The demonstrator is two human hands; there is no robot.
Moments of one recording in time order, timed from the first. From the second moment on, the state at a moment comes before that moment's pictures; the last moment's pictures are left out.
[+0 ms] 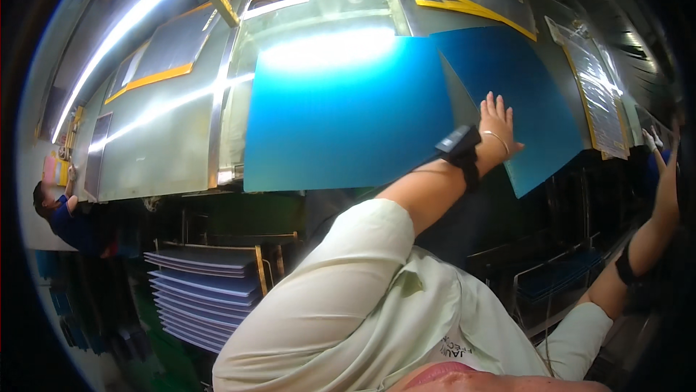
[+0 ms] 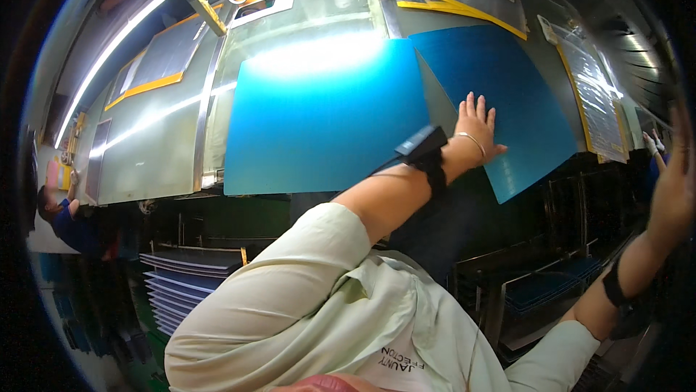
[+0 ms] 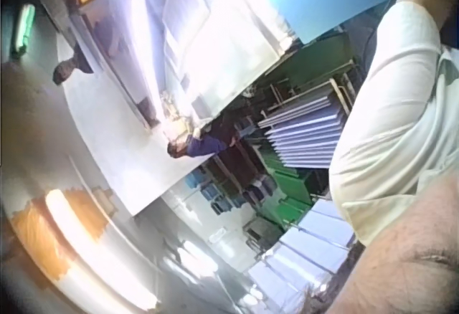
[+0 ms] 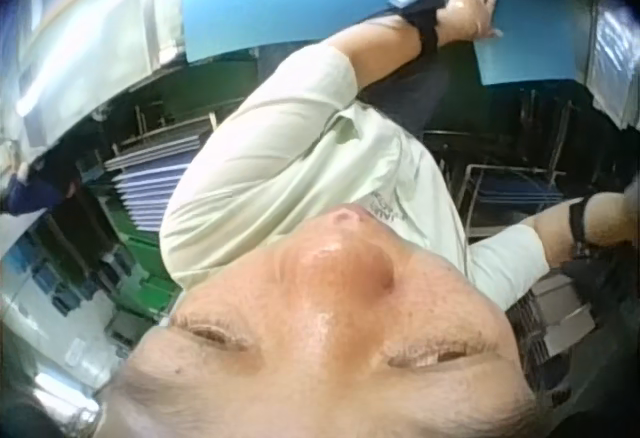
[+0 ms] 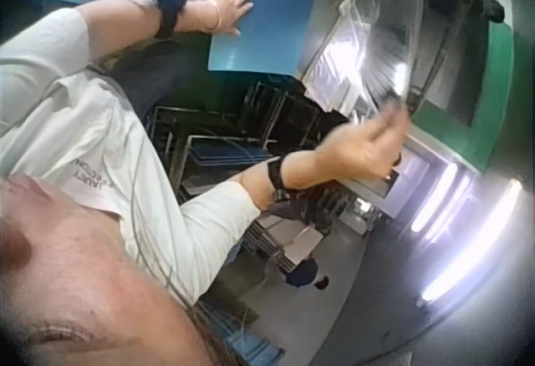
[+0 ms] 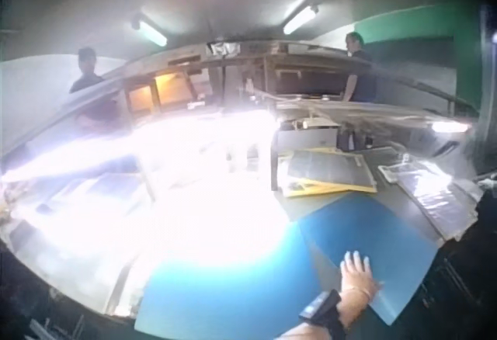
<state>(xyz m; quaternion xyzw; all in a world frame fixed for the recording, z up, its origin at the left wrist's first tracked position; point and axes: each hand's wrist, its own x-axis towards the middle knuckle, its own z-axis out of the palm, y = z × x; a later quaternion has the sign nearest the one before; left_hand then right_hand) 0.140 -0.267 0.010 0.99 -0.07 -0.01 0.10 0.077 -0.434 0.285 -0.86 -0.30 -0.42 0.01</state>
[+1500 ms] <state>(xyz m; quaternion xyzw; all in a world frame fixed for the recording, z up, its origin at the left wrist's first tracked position) -0.186 0.082 0.008 0.70 0.34 0.14 0.61 0.021 -0.313 -0.018 -0.81 -0.05 -0.01 0.58</state>
